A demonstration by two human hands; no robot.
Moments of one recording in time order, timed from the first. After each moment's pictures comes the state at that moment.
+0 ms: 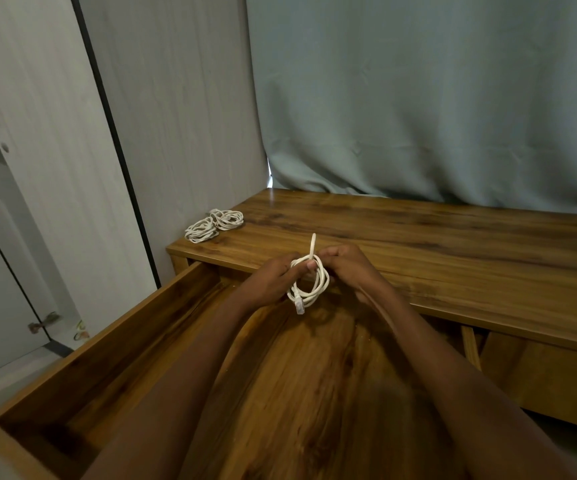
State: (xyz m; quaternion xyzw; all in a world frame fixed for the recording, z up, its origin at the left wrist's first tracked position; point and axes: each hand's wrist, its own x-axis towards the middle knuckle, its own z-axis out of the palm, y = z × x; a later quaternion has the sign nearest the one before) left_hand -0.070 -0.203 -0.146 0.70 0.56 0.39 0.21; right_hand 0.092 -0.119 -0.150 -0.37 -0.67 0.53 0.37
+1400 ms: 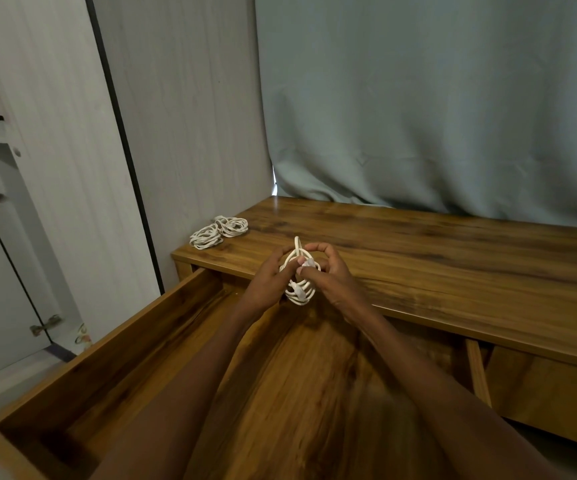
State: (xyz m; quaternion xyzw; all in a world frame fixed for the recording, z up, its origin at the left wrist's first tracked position) left_hand -0.081 -0.191 -0.161 0.58 0.53 0.55 0.28; right_hand 0.071 -0.147 -0.156 -0.26 -0.68 0.54 0.43
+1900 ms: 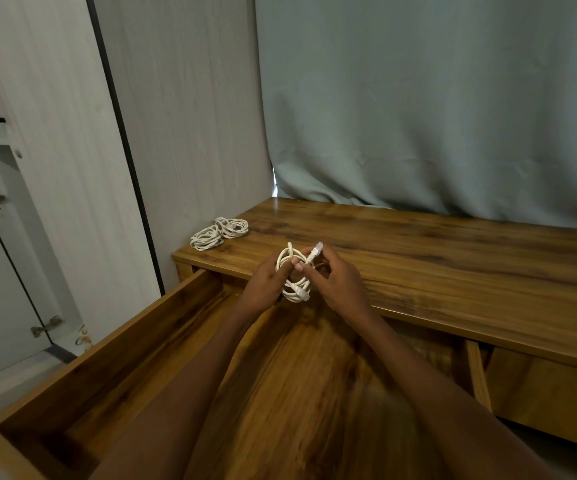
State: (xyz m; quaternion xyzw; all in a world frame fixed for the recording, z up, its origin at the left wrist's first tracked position) left_hand -0.086 -0.193 -0.165 0.61 0.54 0.54 0.23; right_hand 0.073 -0.134 -0.167 -0.31 -0.79 0.23 0.48
